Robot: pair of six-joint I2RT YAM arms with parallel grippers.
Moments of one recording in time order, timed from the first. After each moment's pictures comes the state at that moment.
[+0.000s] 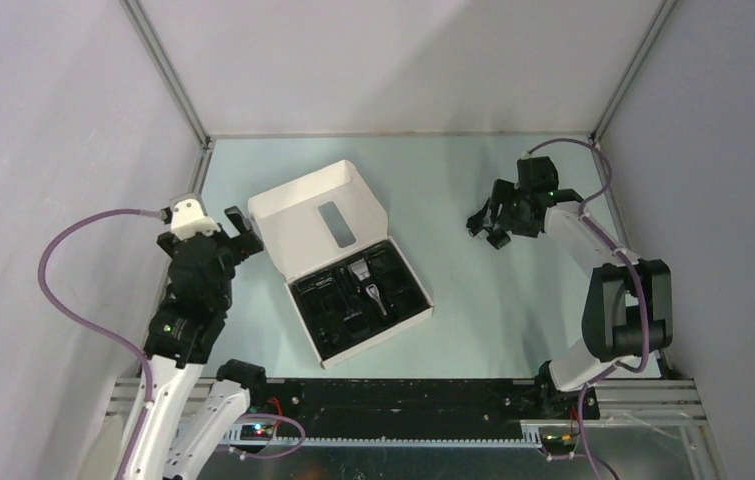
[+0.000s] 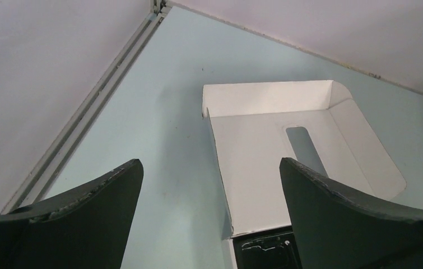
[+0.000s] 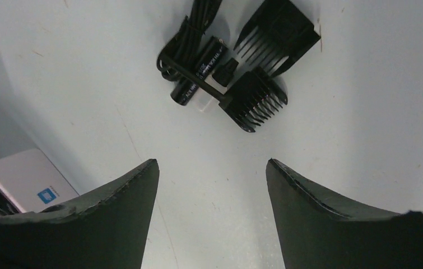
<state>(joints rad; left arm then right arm) -0.24 0.58 0.84 -0.51 -0.50 -0.30 0.14 1.56 1.15 -0.49 -0.02 0.38</state>
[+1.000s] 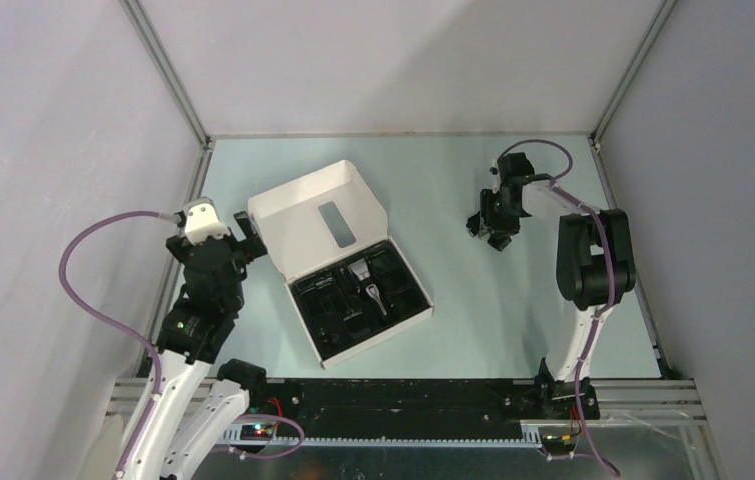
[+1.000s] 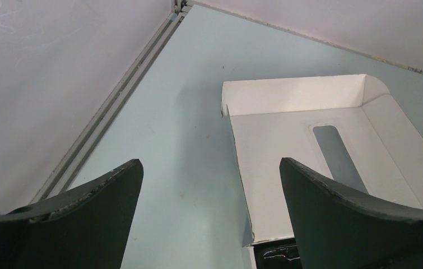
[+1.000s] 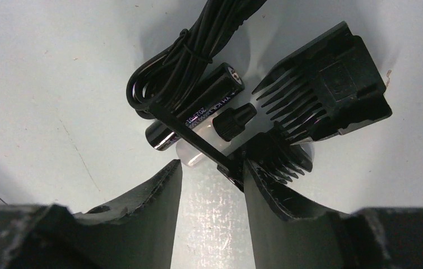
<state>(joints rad) -0.31 0.58 0.73 -0.39 -0.63 -0.23 0.14 1.93 1.35 -0.57 -0.09 0.18</state>
